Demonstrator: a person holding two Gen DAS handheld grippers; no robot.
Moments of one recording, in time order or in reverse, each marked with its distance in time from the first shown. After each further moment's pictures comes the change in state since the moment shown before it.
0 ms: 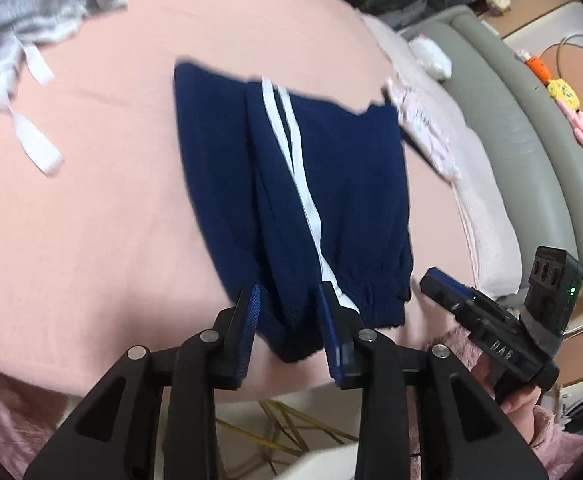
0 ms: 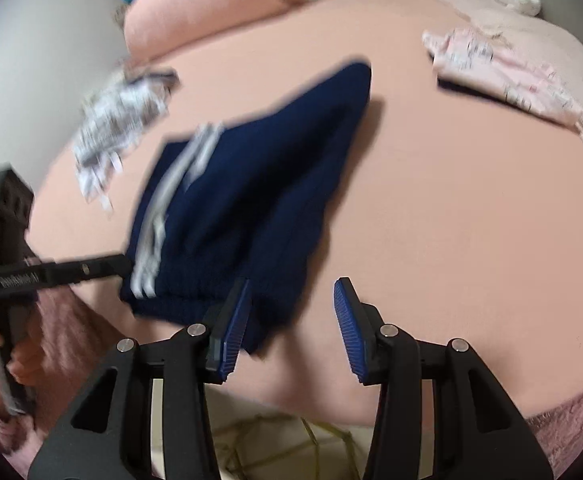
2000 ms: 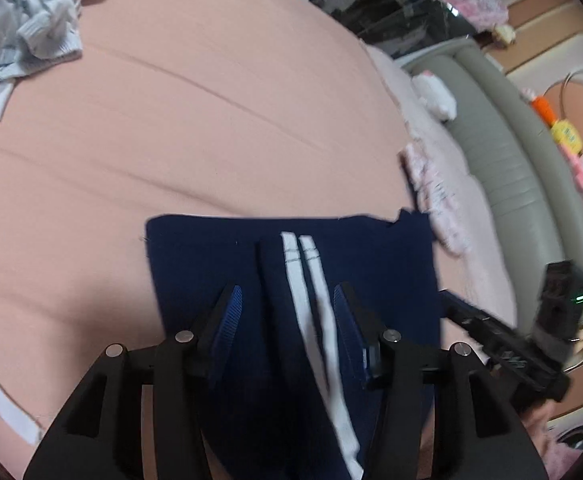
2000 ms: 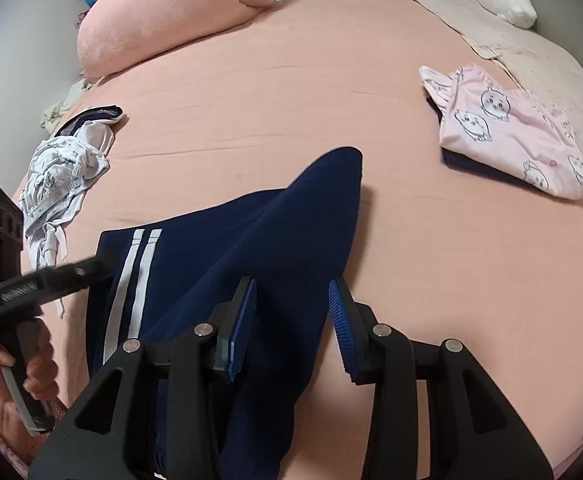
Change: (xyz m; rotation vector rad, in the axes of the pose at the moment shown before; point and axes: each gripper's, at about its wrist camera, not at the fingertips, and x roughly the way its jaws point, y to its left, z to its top) left arm 0.057 0.031 0.117 -0.015 -0.058 -0.033; right arm 0.052 -0.026 0.111 0.039 0.040 -0.134
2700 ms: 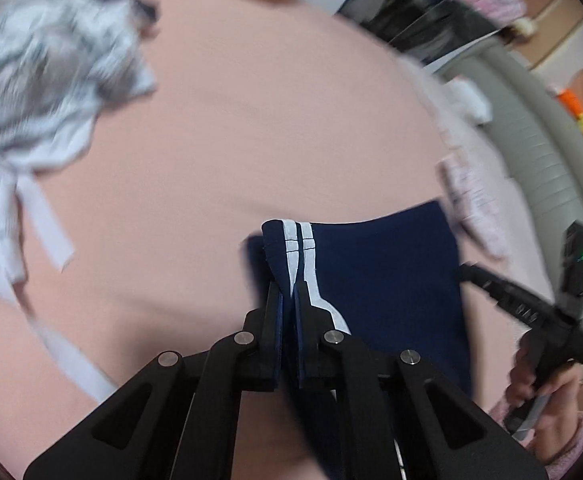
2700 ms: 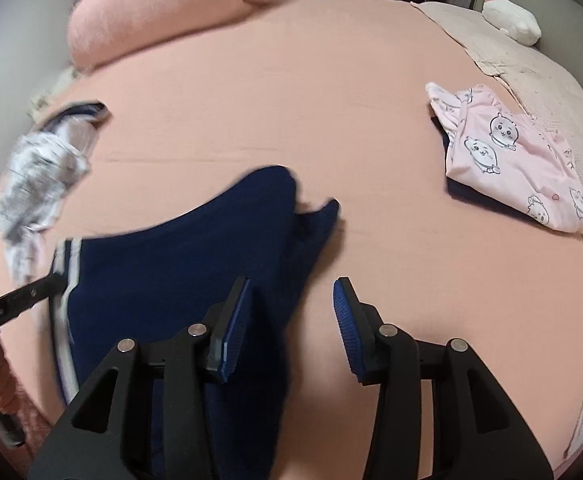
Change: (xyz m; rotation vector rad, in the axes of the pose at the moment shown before) left arm -0.046 0.030 -0.004 -0.010 -0.026 0.208; right arm 0.027 0.011 0.029 -0.054 0.030 -0.095
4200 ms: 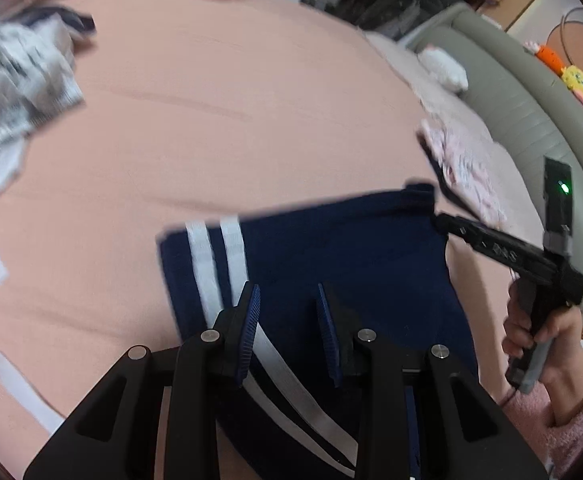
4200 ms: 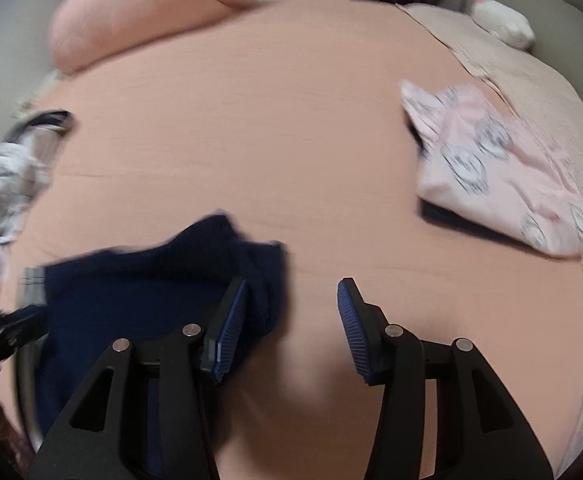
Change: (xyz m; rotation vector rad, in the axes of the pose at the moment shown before) left arm 0.015 -0.034 0.001 0.151 -0.054 -0.029; right arm 0.024 -0.029 0.028 -0.013 -0.085 0.002
